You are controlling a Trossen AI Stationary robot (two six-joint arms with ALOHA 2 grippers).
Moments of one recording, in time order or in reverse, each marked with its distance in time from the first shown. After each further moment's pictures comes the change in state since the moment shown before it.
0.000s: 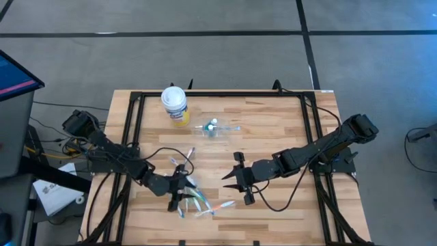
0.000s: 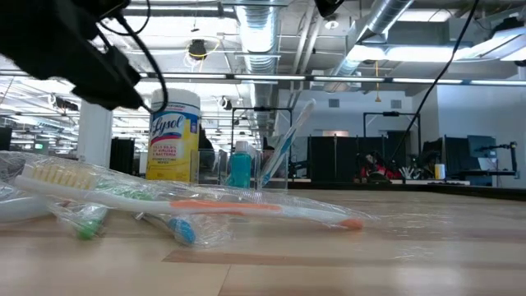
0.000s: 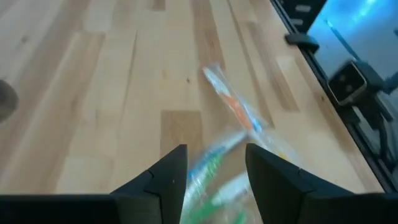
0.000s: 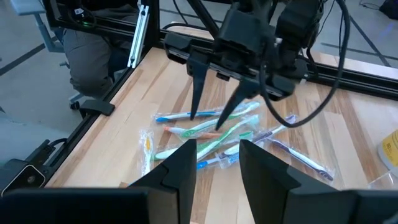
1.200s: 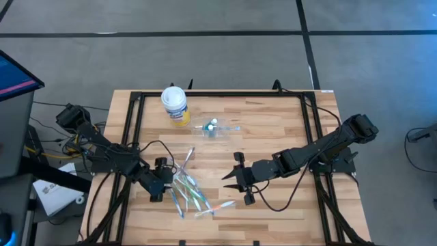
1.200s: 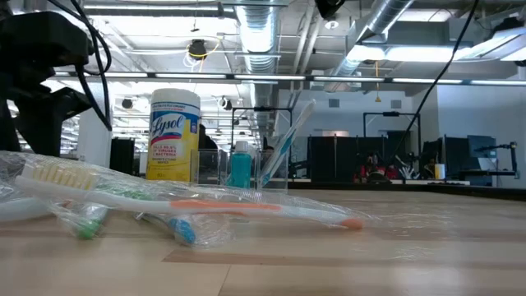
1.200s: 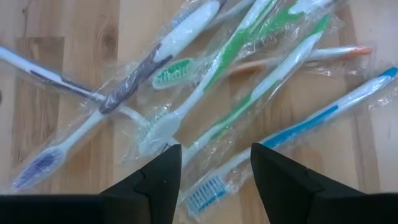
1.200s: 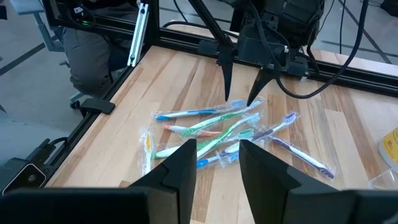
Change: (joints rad) left arm -0.025 -0.187 0.000 -0.712 0.080 -0.147; right arm 0.000 0.000 0.000 -0.007 0.000 0.007
